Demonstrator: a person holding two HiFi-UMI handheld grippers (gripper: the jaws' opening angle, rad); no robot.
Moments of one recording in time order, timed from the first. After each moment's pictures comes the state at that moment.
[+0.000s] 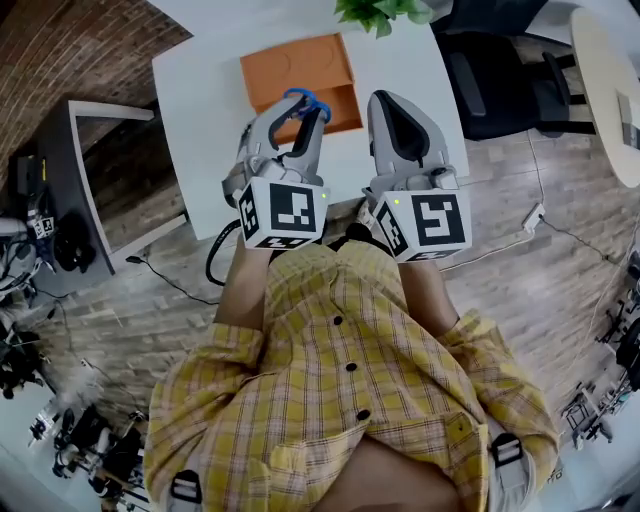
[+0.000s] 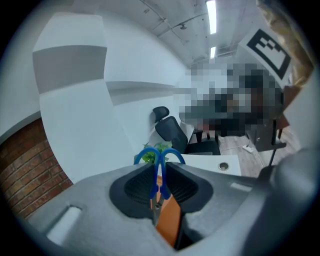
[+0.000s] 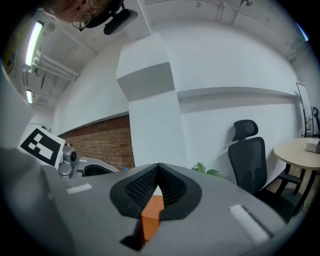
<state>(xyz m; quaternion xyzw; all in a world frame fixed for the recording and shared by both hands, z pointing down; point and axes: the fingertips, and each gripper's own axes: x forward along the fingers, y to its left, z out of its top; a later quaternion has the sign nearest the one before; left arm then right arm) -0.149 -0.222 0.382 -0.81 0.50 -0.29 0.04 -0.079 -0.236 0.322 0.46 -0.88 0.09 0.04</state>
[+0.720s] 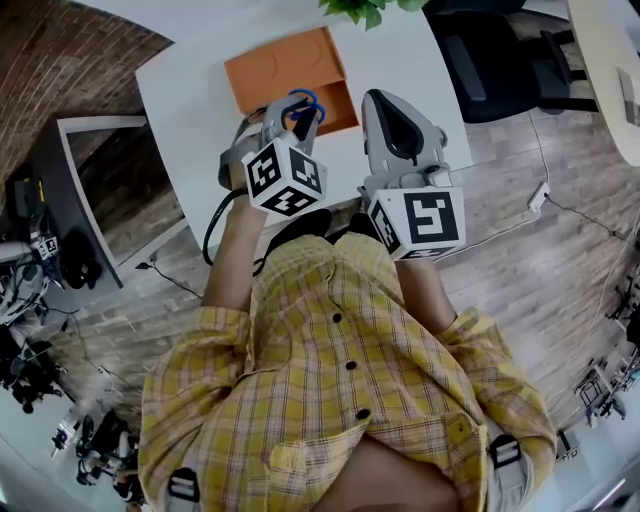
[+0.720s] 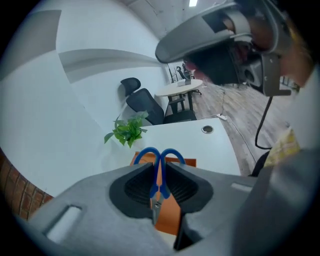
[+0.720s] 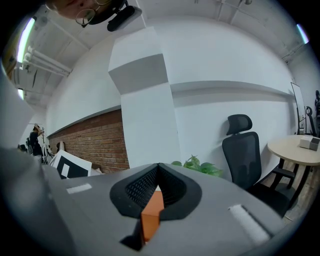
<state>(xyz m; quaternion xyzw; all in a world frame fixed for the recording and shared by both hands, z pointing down) -0.140 -0.250 0.496 -0.81 0.35 -0.46 0.02 -0.074 -0.257 0.356 0.49 -0.86 0.12 0.06</state>
